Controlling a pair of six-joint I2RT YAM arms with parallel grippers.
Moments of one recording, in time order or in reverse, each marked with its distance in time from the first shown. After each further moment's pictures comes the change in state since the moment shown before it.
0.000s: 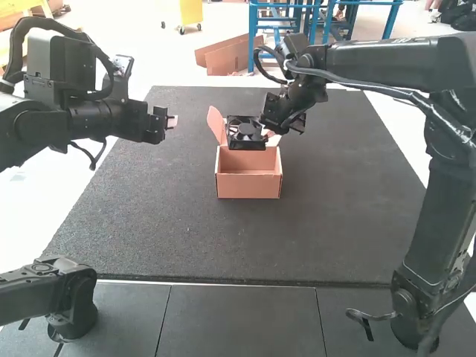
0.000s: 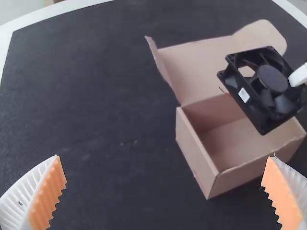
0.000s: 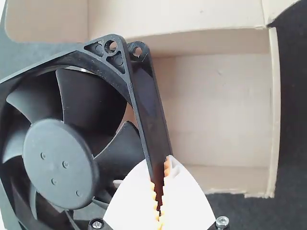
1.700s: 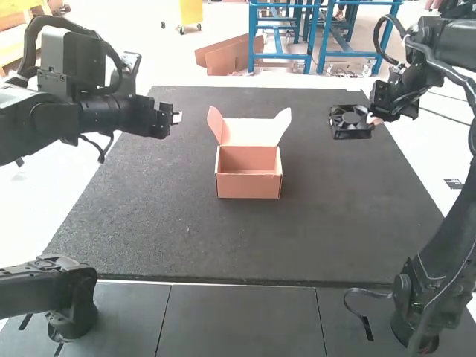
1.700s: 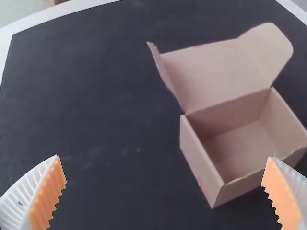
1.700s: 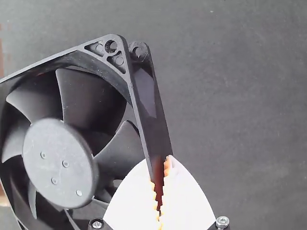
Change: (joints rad) left arm 0.000 0.062 0.013 0.055 -0.009 0.017; right arm -0.603 -0.161 -0.001 -0.210 -0.073 -0.467
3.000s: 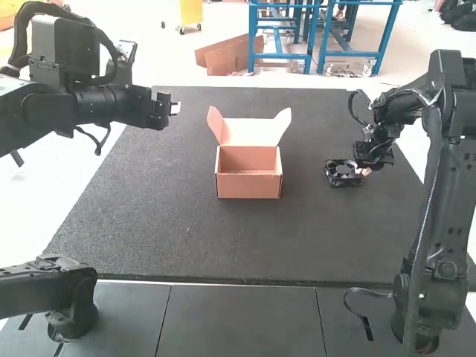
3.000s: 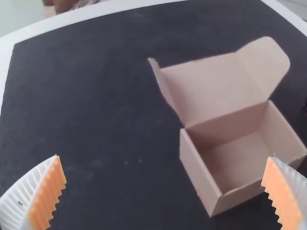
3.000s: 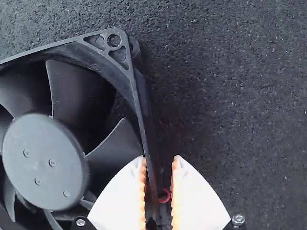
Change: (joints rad) left arm 0.000 0.000 0.056 -0.027 0.000 0.000; right arm -0.026 0.515 -0.008 0.239 0.134 -0.210
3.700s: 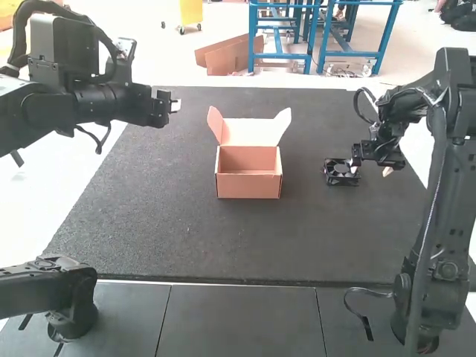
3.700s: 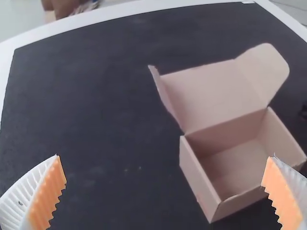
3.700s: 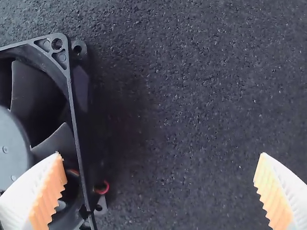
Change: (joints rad) left arm 0.000 0.000 0.000 0.023 0.000 0.000; right arm -0.019 -0.027 -0.010 0.003 0.075 -0.003
